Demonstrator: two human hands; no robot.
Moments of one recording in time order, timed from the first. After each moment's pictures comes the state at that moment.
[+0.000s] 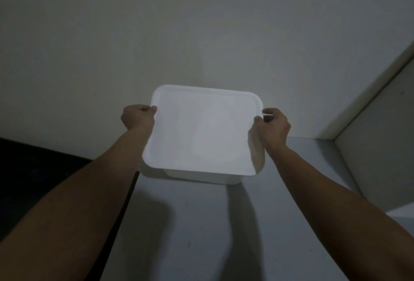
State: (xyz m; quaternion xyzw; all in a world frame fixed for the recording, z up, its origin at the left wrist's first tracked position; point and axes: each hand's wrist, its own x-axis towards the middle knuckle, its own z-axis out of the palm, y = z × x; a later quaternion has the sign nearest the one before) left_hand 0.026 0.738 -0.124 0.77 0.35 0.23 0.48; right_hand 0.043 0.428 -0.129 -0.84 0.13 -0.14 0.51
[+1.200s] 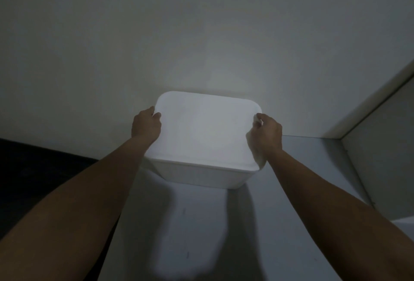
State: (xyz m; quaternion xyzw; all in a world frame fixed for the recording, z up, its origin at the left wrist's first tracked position) left_hand 0.059 0.742 -0.169 0.90 0.24 0.09 0.35; right_hand 0.078 0.440 -0.167 -0.92 0.07 -0.11 0.37
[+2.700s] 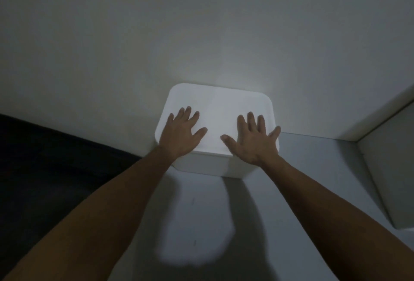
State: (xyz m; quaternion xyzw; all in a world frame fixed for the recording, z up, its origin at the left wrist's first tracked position) left_hand 0.018 0.694 -0.182 0.99 0.01 0.02 0.12; right_hand 0.042 0.478 -0.176 -0.99 -0.13 0.06 0.04
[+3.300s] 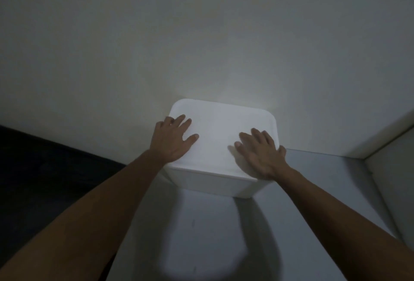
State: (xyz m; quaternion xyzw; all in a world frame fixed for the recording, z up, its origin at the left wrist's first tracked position) left_hand 0.045 0.730 -0.176 1.00 0.03 0.06 0.04; right_hand 0.064 0.464 -0.164 -0.97 -0.15 0.11 0.14
